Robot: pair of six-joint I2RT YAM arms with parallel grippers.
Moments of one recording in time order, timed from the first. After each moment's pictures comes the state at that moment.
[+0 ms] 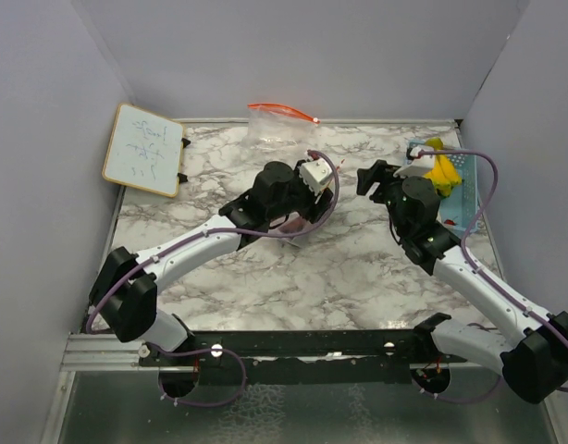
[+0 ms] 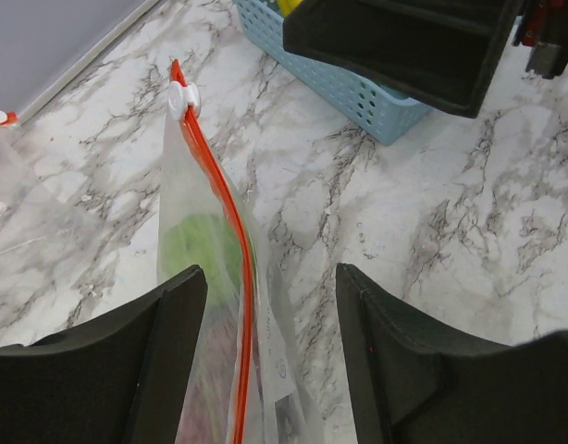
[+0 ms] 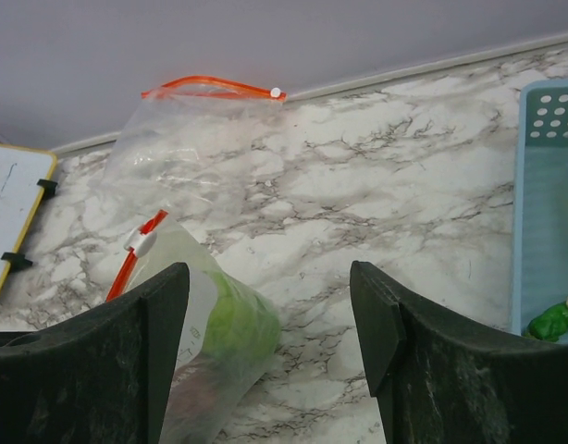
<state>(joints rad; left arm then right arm) -0.80 1.47 1.11 0.08 0.18 0.09 0.50 1.06 0.78 0.17 0.39 0.36</state>
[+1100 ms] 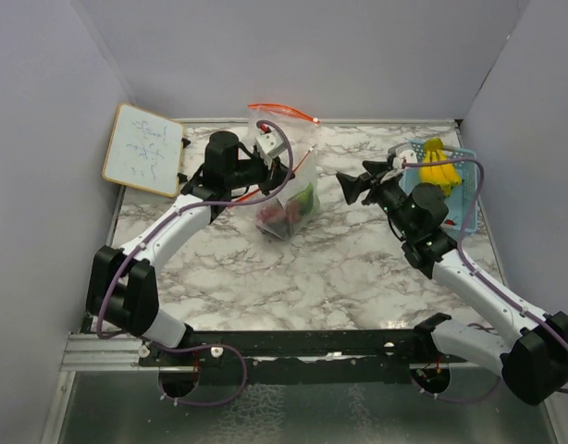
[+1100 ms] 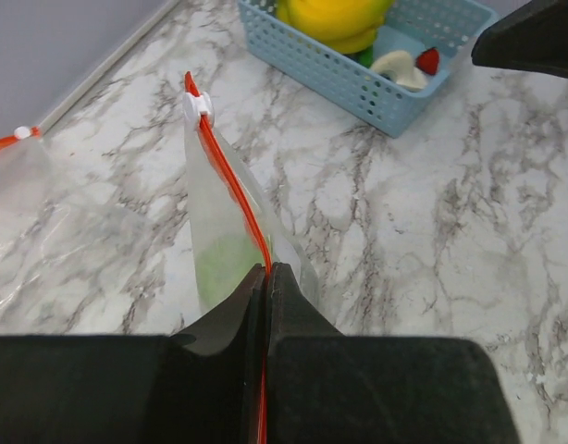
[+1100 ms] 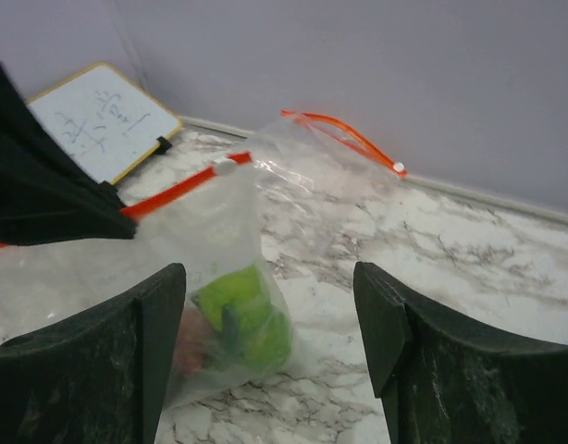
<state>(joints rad) -0.44 1.45 1.10 0.10 0.61 0.14 0.48 1.05 0.71 0.41 0.02 0.12</state>
